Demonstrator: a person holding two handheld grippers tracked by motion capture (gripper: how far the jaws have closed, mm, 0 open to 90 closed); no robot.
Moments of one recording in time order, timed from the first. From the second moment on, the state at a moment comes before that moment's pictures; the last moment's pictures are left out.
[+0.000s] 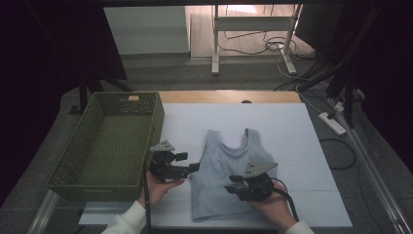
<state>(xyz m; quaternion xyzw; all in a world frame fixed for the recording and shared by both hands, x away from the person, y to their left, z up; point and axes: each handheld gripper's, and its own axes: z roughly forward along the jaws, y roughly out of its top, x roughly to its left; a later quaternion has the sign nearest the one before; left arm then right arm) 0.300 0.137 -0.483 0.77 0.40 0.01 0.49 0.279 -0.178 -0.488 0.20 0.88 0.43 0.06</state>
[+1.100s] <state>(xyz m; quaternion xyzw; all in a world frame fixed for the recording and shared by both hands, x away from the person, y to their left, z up) 0.310 0.140 -0.490 0.77 0.41 0.00 0.49 0.277 -0.140 -0.492 0.17 0.89 0.42 0.04</state>
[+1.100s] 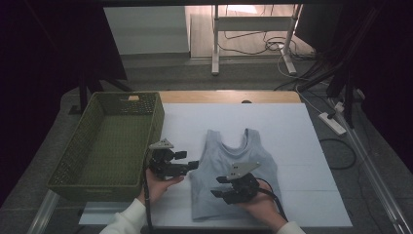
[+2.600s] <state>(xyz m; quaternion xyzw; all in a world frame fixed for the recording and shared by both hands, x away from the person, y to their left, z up) 0.313 0.137 -0.490 0.77 0.41 0.01 0.48 0.234 -0.070 -0.512 0.08 0.92 0.37 0.00</state>
